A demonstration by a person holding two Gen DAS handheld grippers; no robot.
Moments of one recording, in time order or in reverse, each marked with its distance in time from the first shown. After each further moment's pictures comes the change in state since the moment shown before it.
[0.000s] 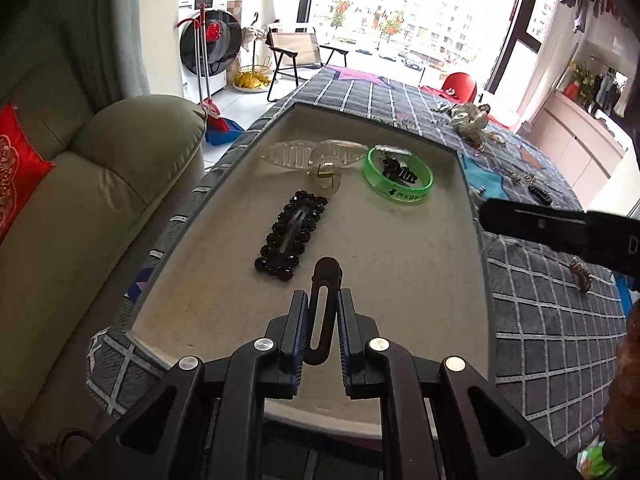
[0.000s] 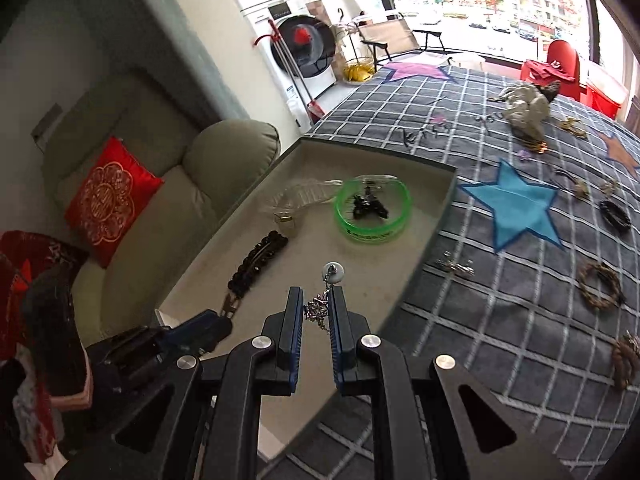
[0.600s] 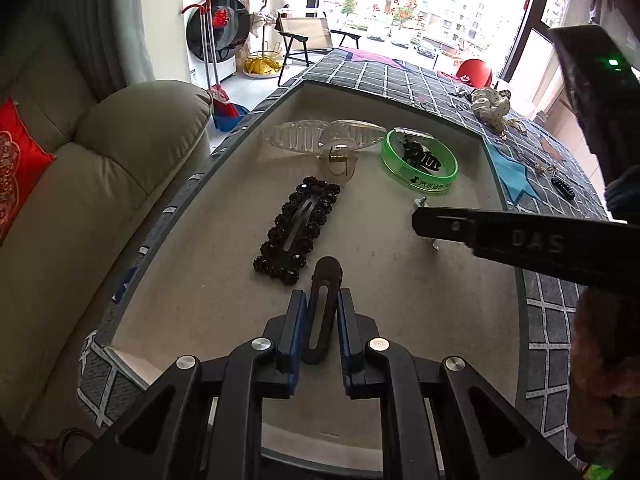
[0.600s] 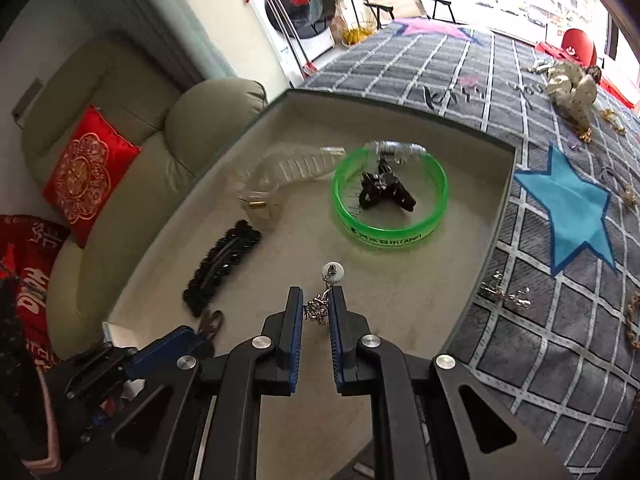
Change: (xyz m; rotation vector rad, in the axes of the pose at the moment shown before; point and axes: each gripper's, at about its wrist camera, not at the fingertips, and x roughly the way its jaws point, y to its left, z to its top) left arm 0.027 -0.004 0.006 -0.006 0.046 0.049; right arm 0.081 -0.008 0.017 -0.016 0.134 -0.044
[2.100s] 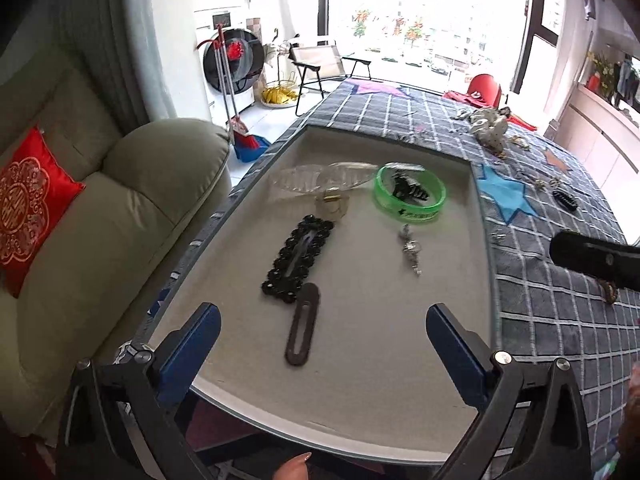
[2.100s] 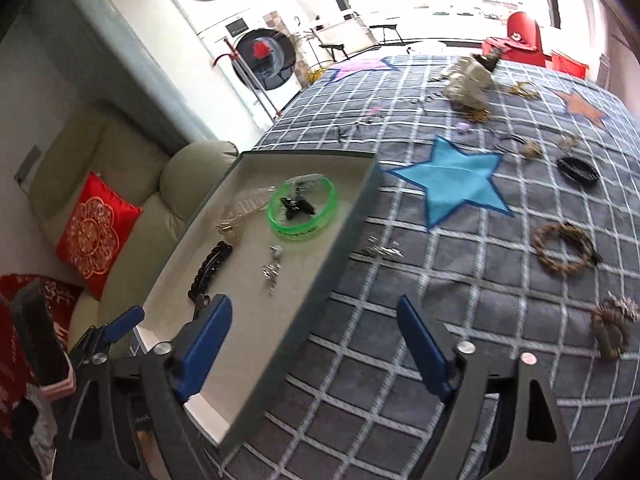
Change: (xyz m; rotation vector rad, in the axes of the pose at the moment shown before) left arm -0.041 -0.020 0.001 0.032 -0.108 0.093; right arm -0.106 -0.064 -0.055 0.184 -0.184 0.026
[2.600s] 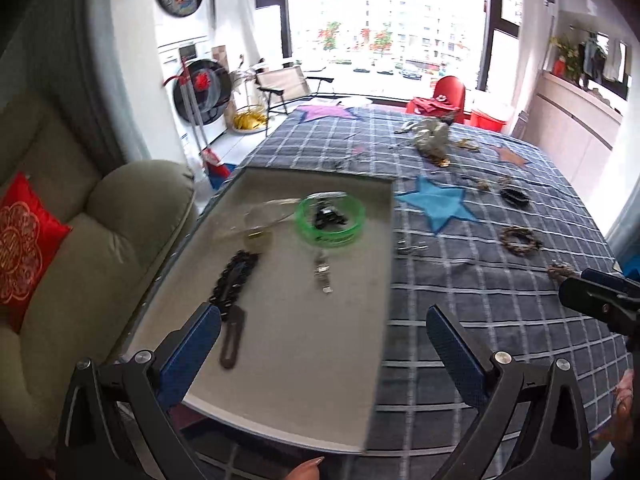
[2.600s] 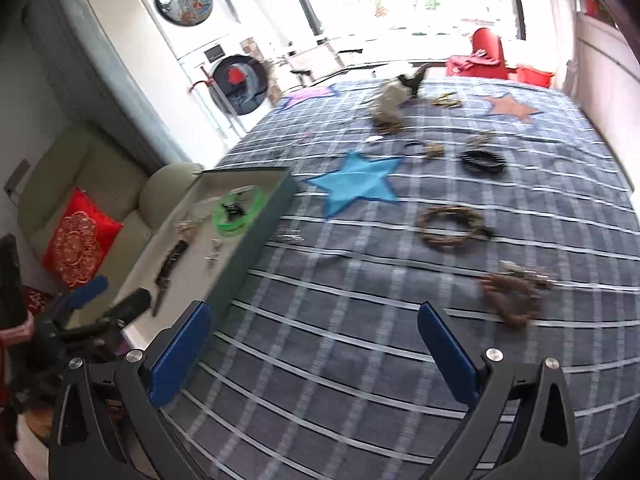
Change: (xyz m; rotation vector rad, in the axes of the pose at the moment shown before) left arm -0.043 -0.070 0.009 0.109 -0.062 -0.052; right arm -0.075 -0.064 -0.033 0.002 -0.095 -0.132
